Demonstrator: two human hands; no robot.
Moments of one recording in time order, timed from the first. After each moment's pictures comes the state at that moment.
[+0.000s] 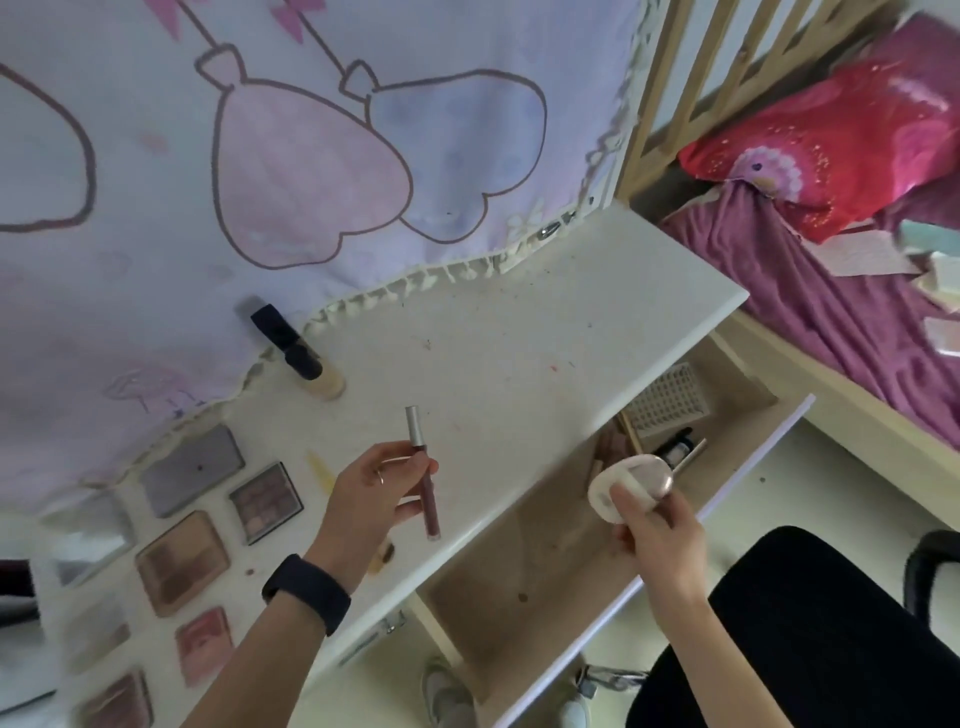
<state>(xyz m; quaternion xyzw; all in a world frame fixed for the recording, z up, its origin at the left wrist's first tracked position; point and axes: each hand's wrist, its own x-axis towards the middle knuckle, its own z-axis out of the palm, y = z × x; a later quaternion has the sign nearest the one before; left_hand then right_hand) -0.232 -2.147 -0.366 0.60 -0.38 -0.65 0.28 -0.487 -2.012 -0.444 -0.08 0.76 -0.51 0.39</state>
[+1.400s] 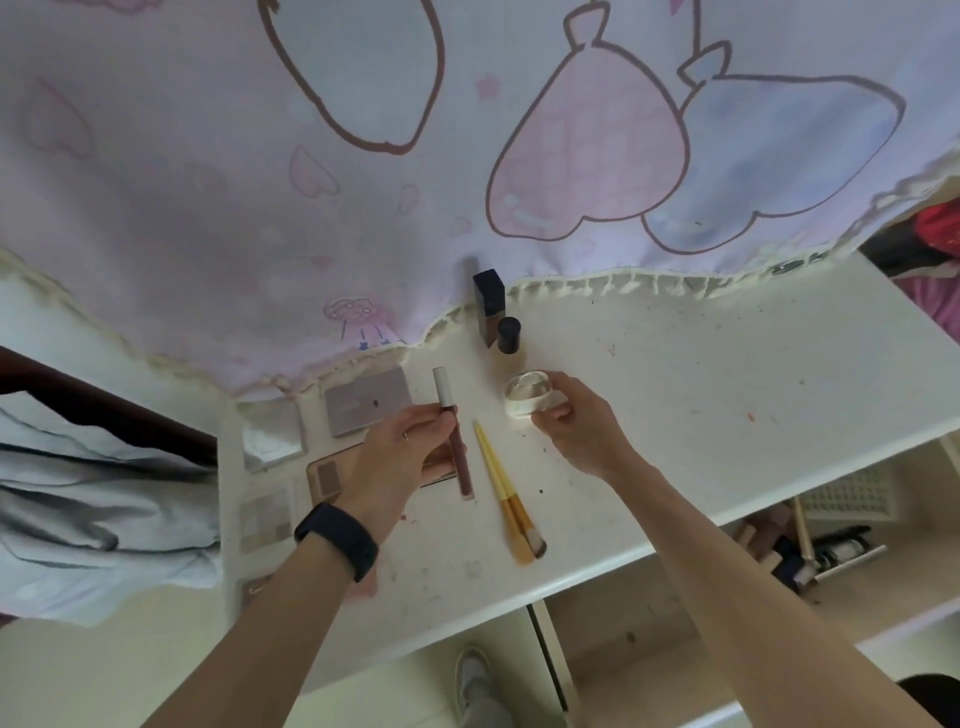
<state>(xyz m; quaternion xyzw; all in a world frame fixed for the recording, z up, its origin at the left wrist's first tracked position) -0.097 -2.181 -0.352 0.63 -0.26 -0.63 0.39 -0.319 -2.230 -0.439 -0.62 0.61 -0.26 0.43</state>
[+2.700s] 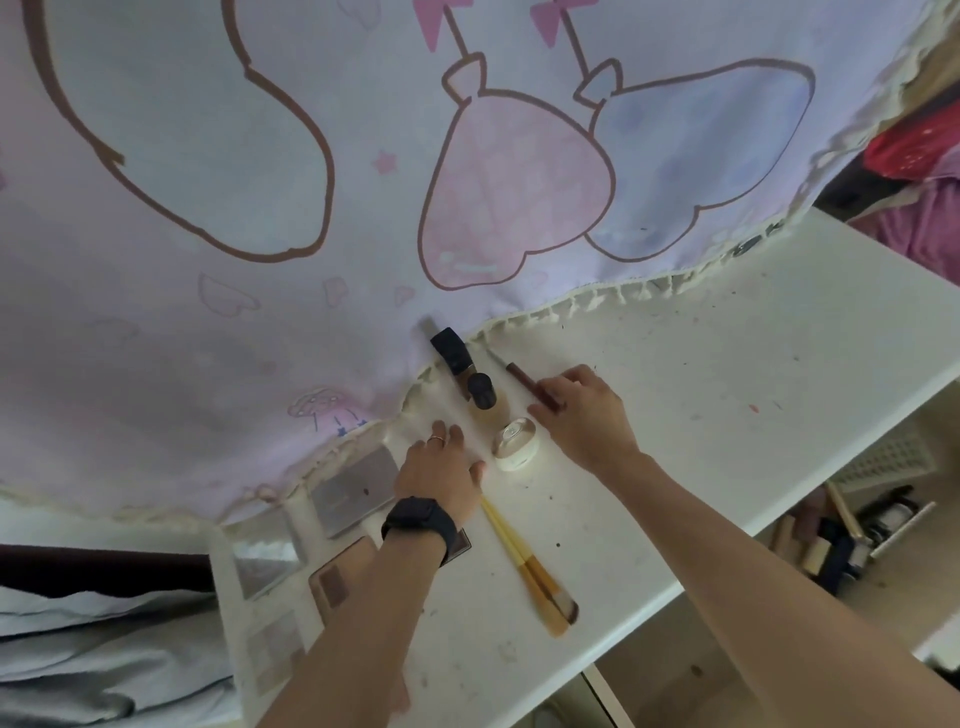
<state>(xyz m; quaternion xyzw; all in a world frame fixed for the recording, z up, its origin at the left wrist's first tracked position) -0.132 -2.265 -0.404 0.64 -0.73 -0.17 -0.18 -0.326 -2.274 -0.453 -0.61 0.72 -0.24 0.23</state>
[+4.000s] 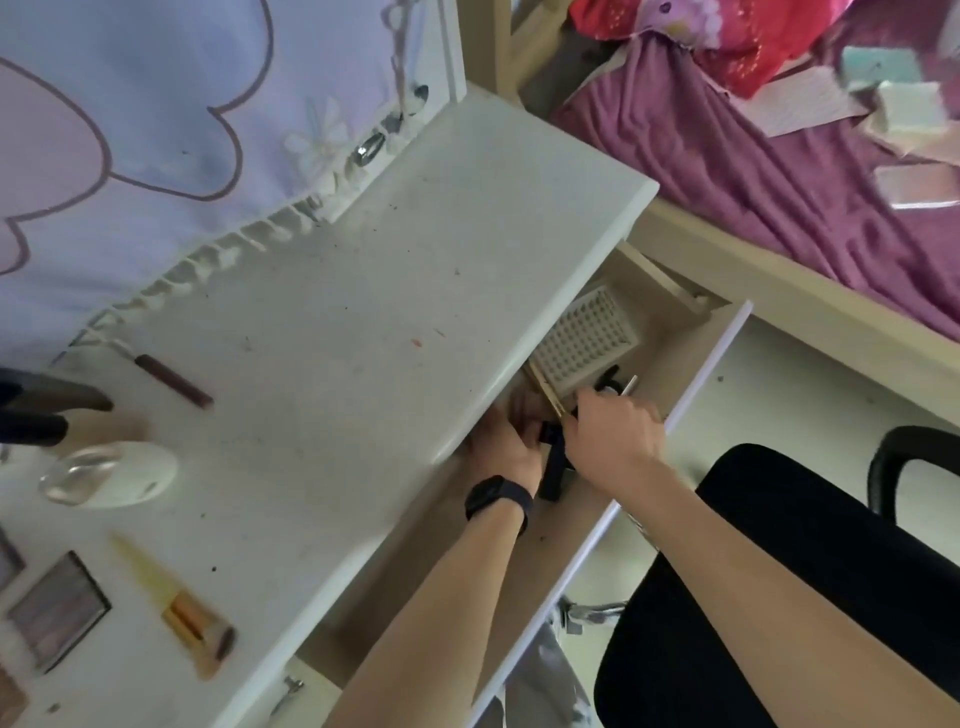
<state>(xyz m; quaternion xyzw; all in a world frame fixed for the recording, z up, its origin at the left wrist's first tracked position) -0.490 -2.128 -0.549 0.63 -0.67 -0.39 -0.02 -0.599 -2.078 -0.497 -0.44 0.86 0.03 0.25</state>
